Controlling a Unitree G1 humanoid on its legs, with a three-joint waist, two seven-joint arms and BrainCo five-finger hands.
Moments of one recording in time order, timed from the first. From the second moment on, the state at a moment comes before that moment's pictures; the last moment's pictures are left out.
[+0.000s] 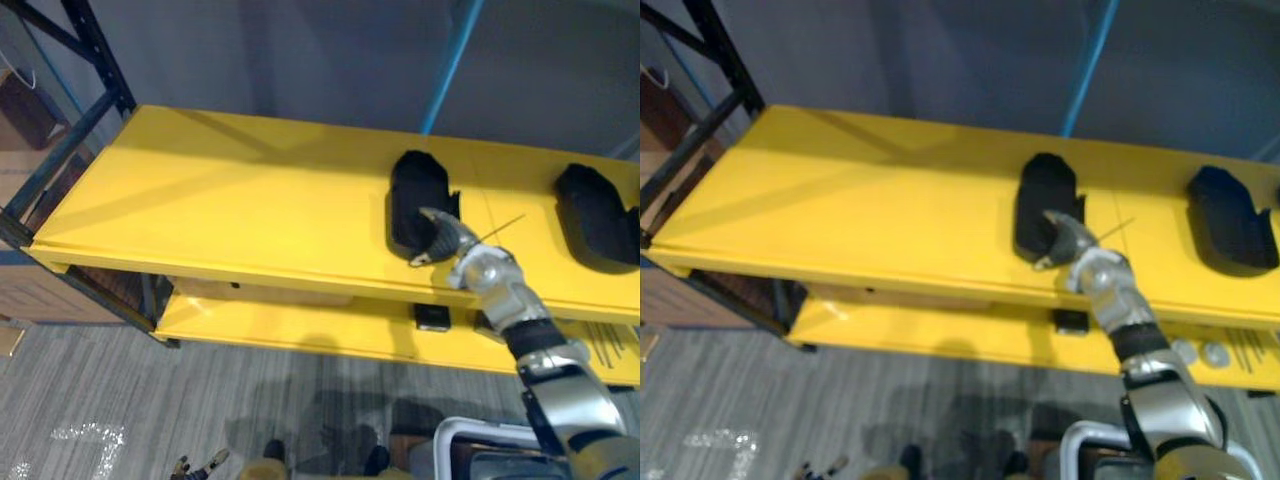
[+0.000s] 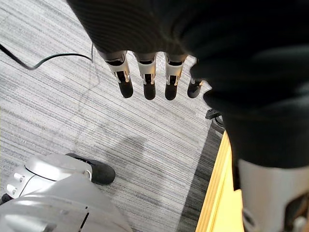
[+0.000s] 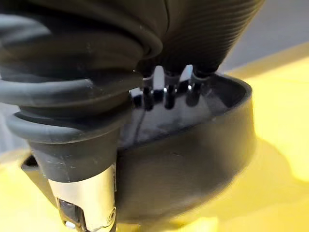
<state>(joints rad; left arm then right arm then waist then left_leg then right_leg) 0.28 0.10 0.22 0.85 -0.20 -0.09 0.17 -0.68 -0.51 0.23 0.69 -0.57 -0.05 0.11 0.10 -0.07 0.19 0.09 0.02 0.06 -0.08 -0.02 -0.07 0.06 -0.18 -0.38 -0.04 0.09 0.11</state>
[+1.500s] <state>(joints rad) 0.28 0.09 0.17 0.84 -0.31 -0.11 0.18 -0.88 -0.61 0.23 0.88 -0.61 -0.07 -0.07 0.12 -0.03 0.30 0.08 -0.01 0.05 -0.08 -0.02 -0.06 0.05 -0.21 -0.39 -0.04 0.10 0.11</state>
